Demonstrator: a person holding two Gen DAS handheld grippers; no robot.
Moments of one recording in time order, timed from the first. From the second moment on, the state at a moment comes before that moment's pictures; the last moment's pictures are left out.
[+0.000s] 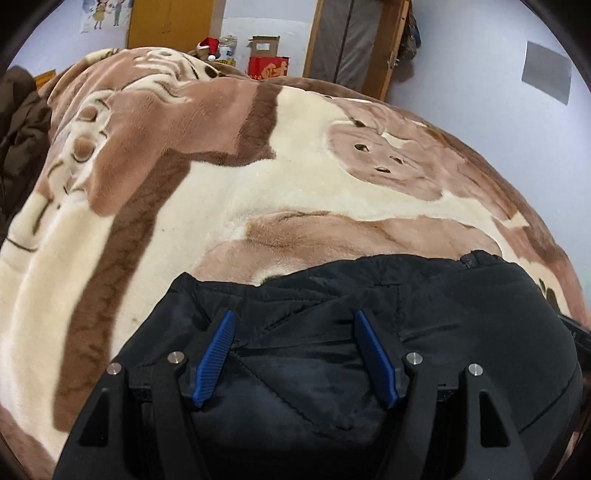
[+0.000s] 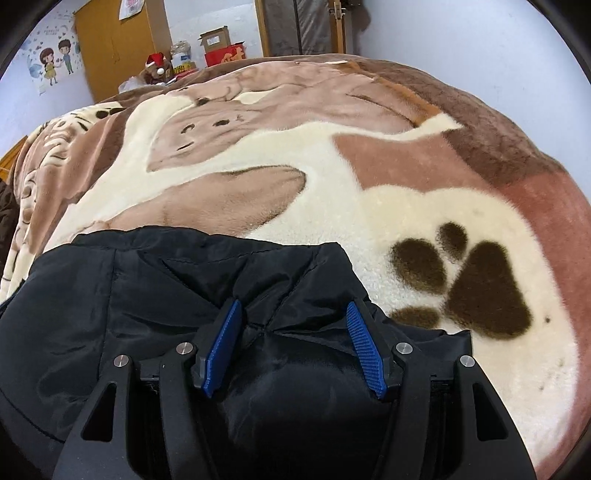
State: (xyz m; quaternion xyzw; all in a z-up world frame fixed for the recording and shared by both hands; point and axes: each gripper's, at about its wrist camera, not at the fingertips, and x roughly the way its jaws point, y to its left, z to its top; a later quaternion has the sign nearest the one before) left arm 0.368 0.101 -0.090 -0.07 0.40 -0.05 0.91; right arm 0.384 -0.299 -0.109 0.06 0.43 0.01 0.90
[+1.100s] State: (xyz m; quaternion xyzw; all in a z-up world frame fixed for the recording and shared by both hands) left arm 0.299 -0.018 -0.043 -0.08 0.40 -0.15 0.90; right arm 0.311 -0.288 -0.075 0.04 0.40 0.04 0.92
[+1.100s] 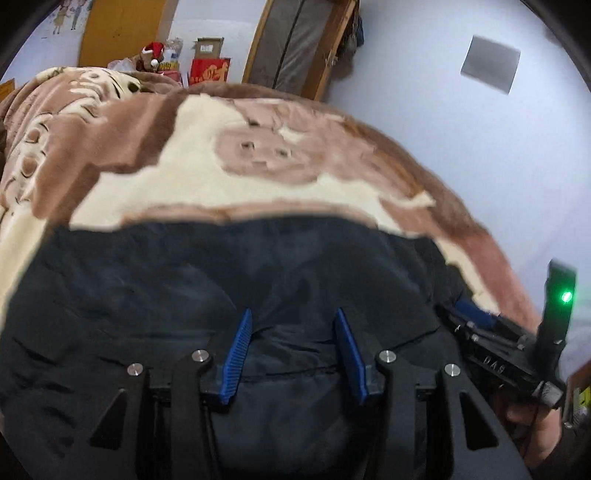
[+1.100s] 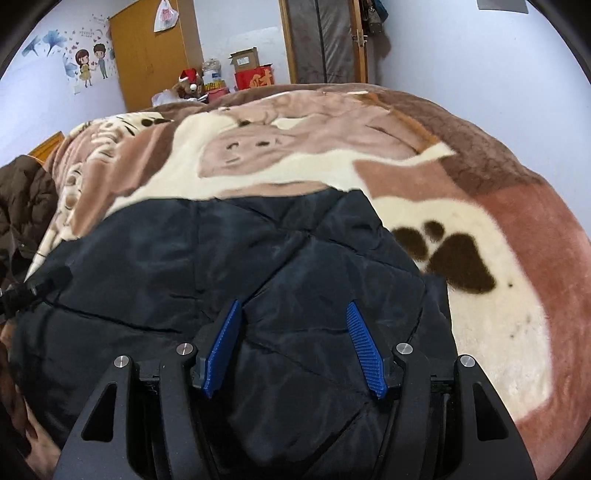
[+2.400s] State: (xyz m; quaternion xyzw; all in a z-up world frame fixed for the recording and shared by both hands) left arm 0.367 -0.046 -0.084 -0.03 0.41 -0.09 0.91; right arm 0.378 -0.304 -0.114 0.05 0.44 0.02 0.90
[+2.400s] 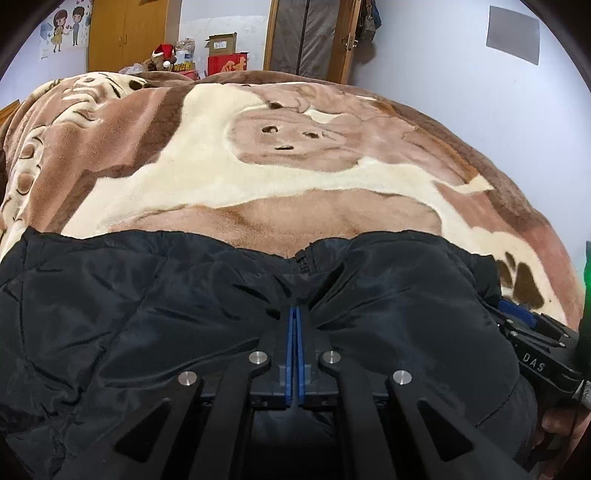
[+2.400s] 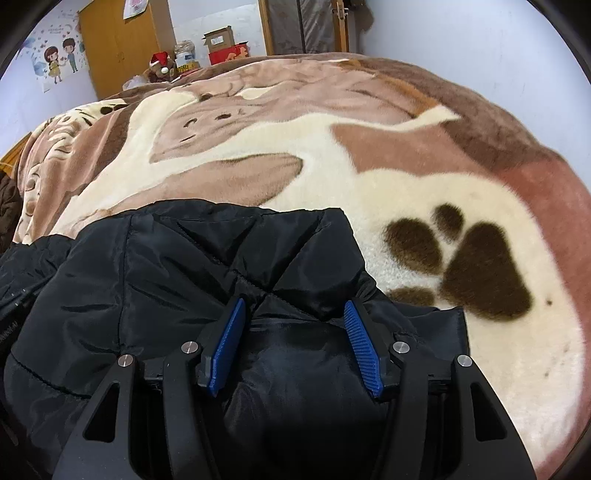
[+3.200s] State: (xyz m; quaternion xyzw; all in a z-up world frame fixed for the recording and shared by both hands) left arm 0.331 0.023 -0.053 -0.05 0.40 -0.08 0.91; right arm 0.338 -0.292 -0.058 0.17 0.38 0.12 0.90
